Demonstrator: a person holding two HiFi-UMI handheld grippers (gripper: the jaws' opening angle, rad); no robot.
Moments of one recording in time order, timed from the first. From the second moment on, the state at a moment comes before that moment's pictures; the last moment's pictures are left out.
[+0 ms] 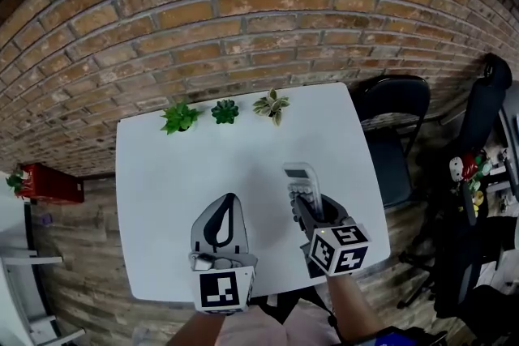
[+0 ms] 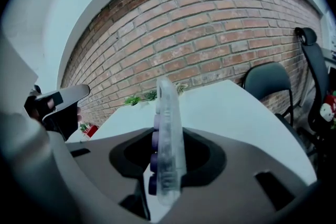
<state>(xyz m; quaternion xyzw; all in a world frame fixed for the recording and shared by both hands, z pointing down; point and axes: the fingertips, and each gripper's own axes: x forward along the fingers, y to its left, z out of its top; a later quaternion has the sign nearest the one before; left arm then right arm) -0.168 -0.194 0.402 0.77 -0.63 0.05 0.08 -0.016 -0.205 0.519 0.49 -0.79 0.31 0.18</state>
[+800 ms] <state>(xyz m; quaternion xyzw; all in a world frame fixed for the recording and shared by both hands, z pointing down) -0.176 -0.218 0.459 0.76 -0.62 0.12 0.12 -0.017 -0.218 0.582 0.49 -0.75 0.40 0.18</state>
